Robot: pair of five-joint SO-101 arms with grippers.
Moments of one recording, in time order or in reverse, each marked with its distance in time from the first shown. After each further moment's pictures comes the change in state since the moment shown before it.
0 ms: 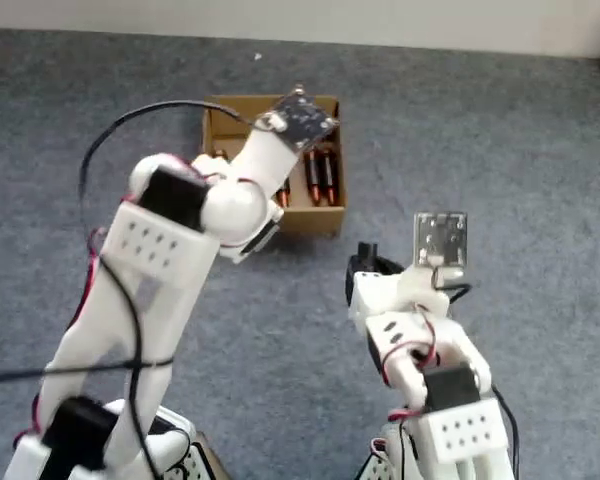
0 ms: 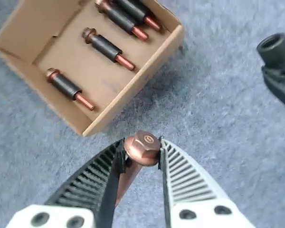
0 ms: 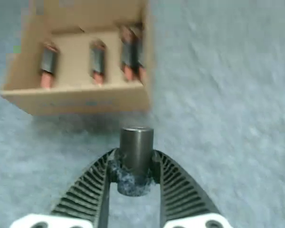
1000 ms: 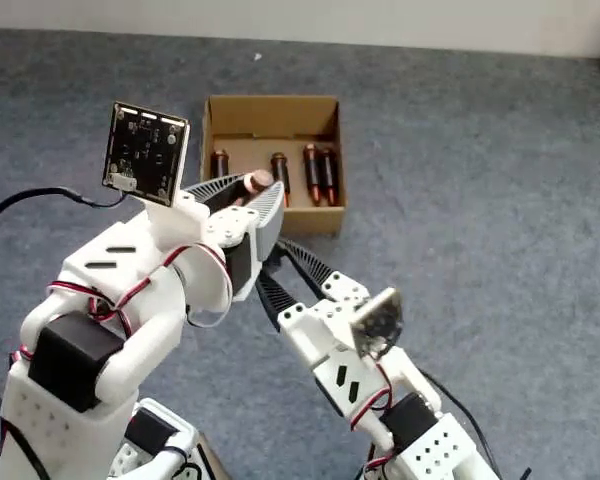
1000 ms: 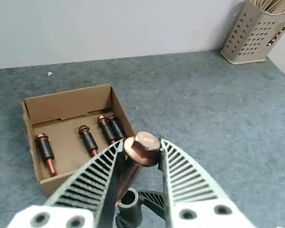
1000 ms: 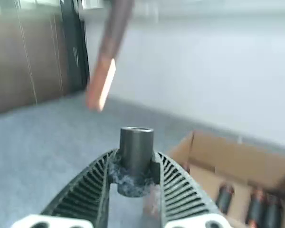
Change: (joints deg) left arm 6.4 -35.3 14.6 -19.3 34.1; right arm -23.2 -12.7 23.8 -49.1 10.4
